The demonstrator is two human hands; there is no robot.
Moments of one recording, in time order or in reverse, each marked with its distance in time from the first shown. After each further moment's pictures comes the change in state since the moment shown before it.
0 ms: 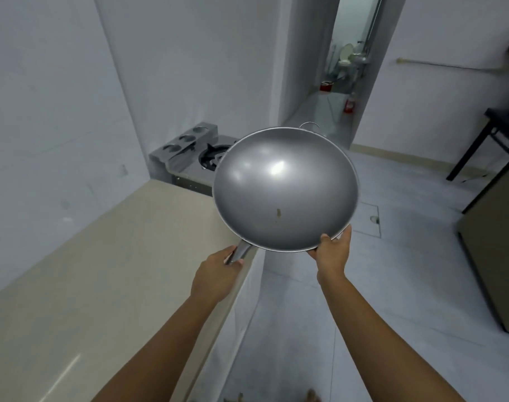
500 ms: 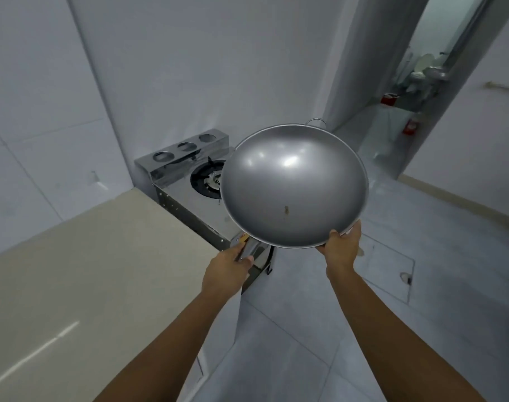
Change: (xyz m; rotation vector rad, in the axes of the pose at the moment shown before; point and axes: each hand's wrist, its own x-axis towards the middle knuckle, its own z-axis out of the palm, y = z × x) left_hand 0.238 0.117 0.137 -0.092 0.154 -0.145; right_hand 0.324 -0.051 0.084 -0.172 -0.188 -0.014
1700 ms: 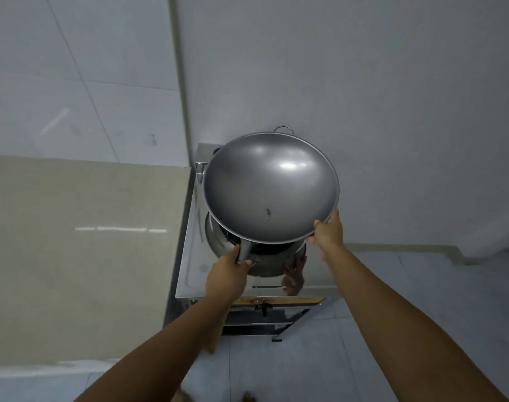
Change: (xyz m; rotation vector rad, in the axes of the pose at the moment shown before) left_hand 0.295 0.097 0.105 -0.172 0.692 -0.464; right_hand 0.365 0.012 0.341 -0.464 -1.024 0.157
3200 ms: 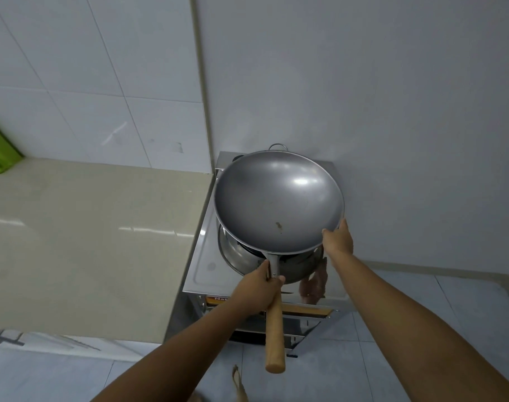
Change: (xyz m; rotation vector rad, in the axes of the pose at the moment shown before) left_hand -0.022 0.023 0.048 0.192 -0.169 0.053; right_hand 0.025 0.014 -0.015 -0.458 -0.012 -0.144
